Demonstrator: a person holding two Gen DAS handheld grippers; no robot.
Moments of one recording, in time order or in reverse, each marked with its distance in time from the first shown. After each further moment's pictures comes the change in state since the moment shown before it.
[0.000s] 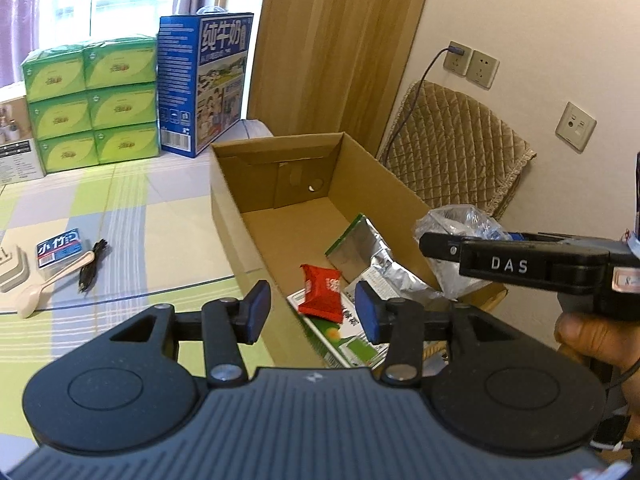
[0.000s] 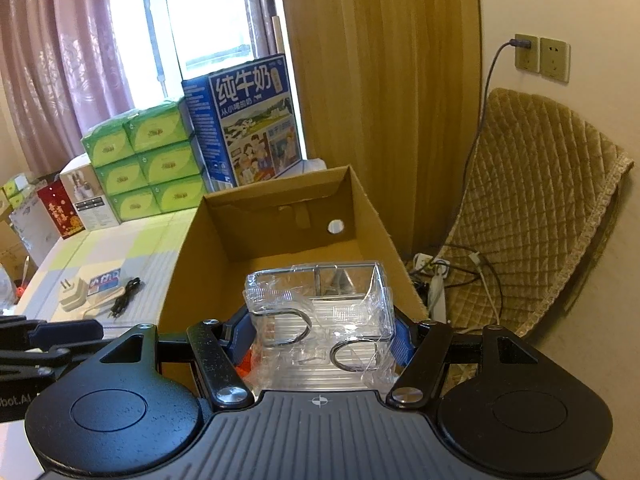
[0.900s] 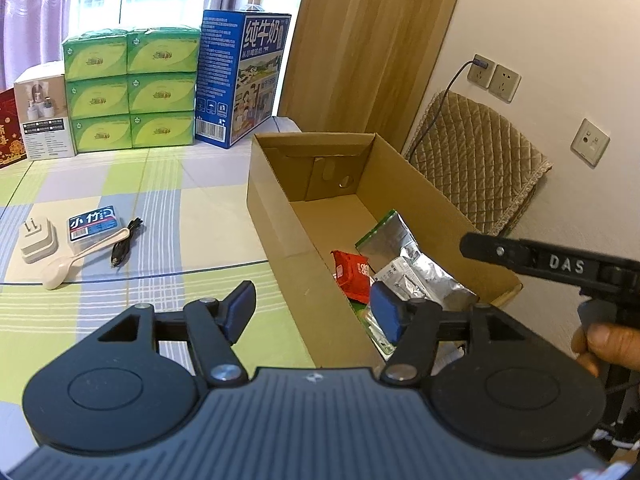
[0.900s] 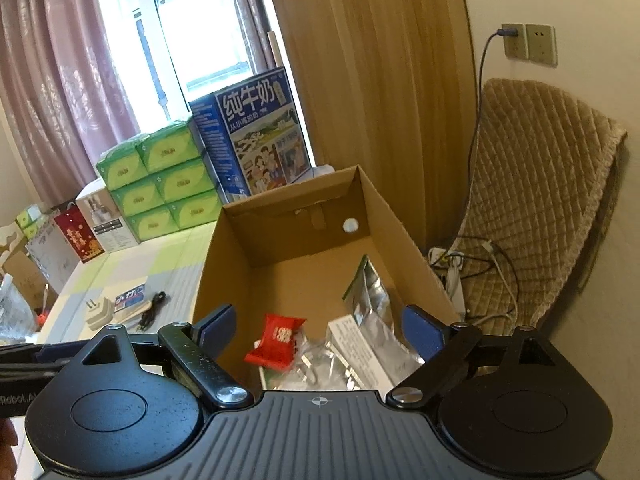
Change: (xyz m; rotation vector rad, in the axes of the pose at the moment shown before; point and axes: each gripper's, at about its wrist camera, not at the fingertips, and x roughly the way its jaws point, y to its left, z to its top) left arm -0.027 0.030 -0.019 -0.061 -0.012 0.038; right arm -0.025 0.005 -0.017 0.095 -0.035 0.044
